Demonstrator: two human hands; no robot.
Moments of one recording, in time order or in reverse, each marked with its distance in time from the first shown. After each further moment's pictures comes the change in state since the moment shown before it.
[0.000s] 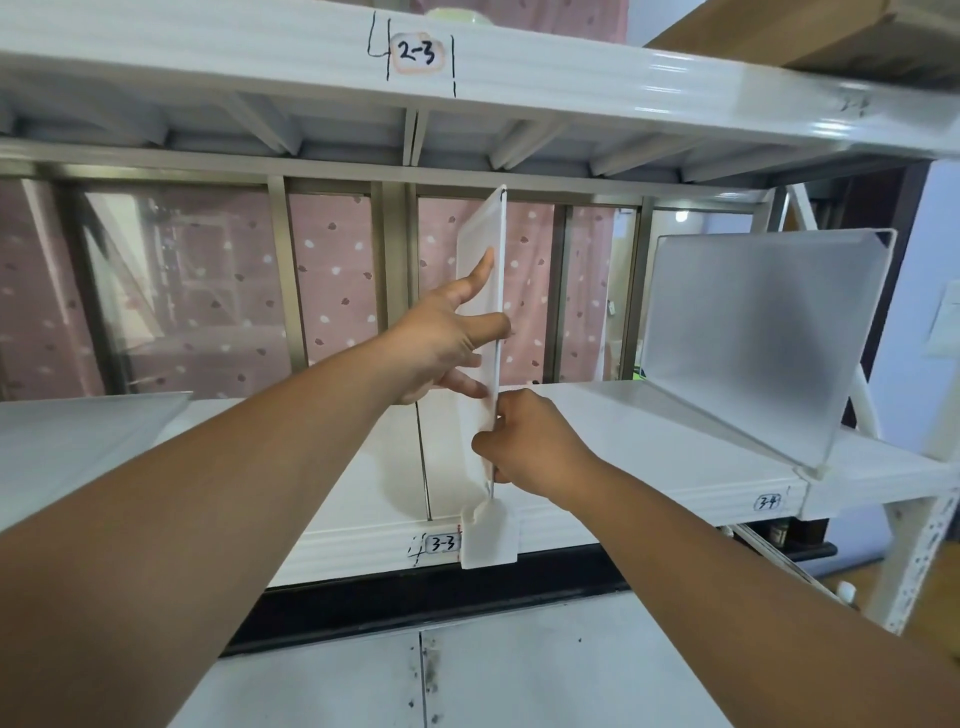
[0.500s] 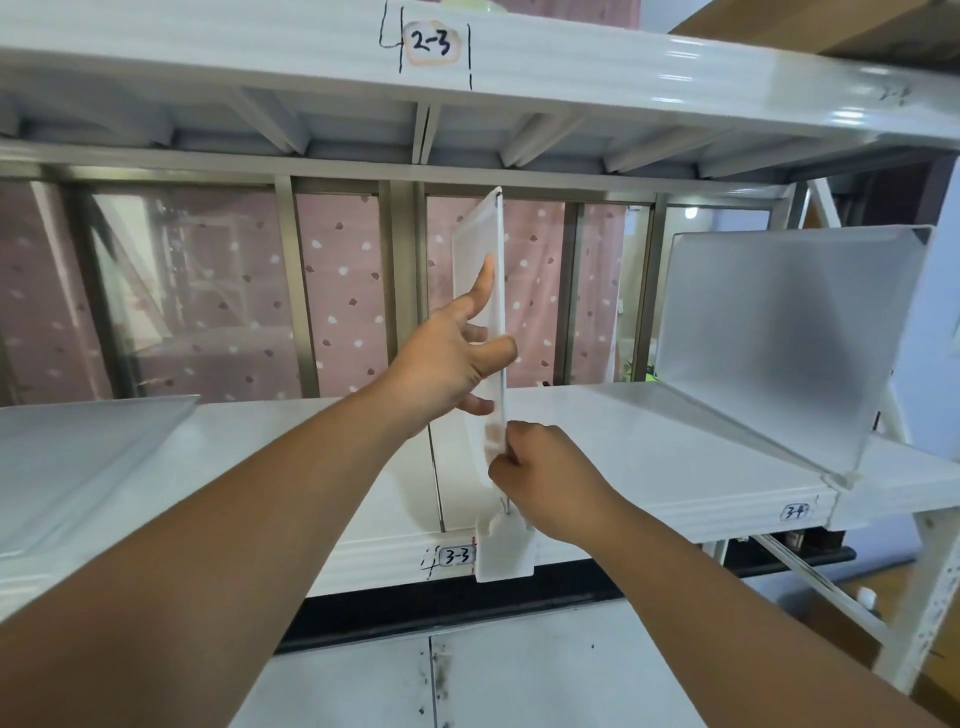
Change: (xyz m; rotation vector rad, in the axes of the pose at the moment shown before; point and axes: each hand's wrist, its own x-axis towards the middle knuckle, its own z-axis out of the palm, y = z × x) left_hand -0.005 -0.024 -0.005 0.088 0.078 0.151; right_hand -0.012 0.014 0.010 -0.248 -0.005 -0.160
